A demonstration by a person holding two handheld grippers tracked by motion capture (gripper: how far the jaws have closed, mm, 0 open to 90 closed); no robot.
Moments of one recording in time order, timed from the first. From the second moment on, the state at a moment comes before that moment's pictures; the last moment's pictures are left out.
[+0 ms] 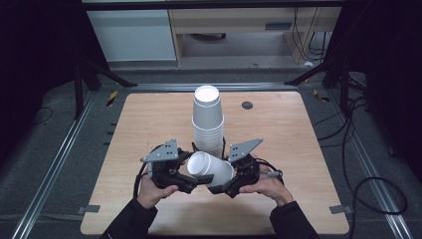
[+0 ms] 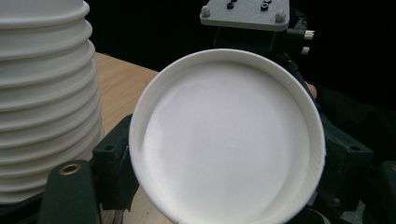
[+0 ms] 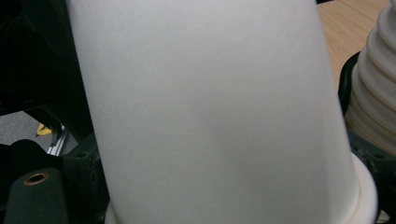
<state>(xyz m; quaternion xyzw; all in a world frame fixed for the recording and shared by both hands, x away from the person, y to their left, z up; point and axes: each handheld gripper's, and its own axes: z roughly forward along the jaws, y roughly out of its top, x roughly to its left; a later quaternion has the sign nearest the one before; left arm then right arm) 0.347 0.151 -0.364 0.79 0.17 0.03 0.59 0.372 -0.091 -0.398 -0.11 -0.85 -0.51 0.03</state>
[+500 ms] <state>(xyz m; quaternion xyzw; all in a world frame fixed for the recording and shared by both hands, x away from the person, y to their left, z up) 0.345 0.173 -0.363 0.80 0.17 0.05 0.57 0.376 -0.107 -0.384 -0.11 -0.89 -0.45 -0.01</state>
